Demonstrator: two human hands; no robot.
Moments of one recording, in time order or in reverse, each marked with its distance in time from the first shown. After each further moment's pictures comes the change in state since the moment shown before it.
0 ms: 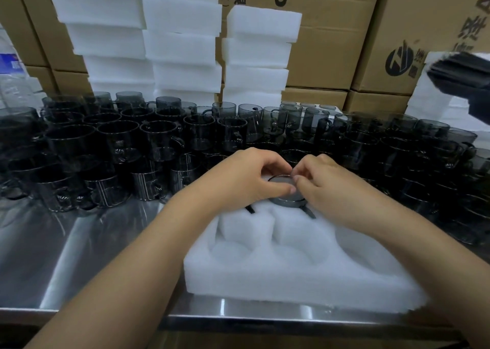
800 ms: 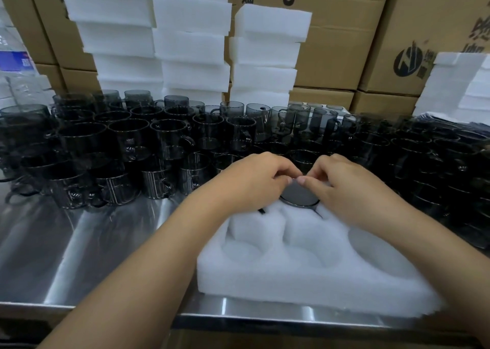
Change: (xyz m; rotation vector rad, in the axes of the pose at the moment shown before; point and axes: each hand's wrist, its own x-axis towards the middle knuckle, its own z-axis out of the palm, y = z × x) left_hand -0.002 0.006 0.001 0.238 -0.039 -0.050; right_hand 0.001 0.004 0.000 -0.037 0.092 -0.017
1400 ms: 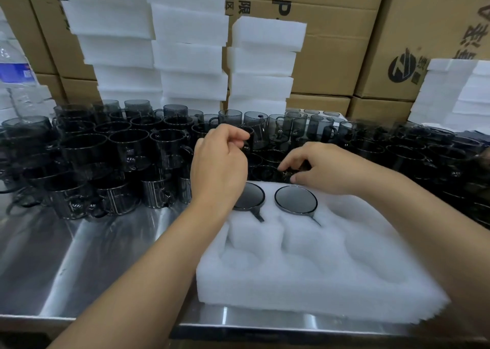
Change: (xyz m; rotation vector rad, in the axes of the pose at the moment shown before) left_hand -0.004 -0.006 -0.007 -0.343 0.826 -0.202; right_hand 0.045 -0.009 -0.020 -0.055 -0.206 -0.124
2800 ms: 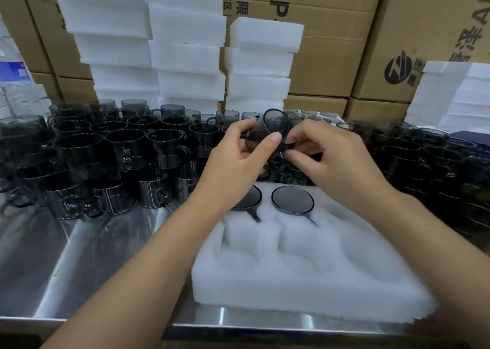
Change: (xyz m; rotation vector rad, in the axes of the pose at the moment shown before) left_hand 0.002 -0.008 0.009 -0.324 -0.325 0.035; right_hand -0.021 -0.003 0.013 0.257 0.623 -0.333
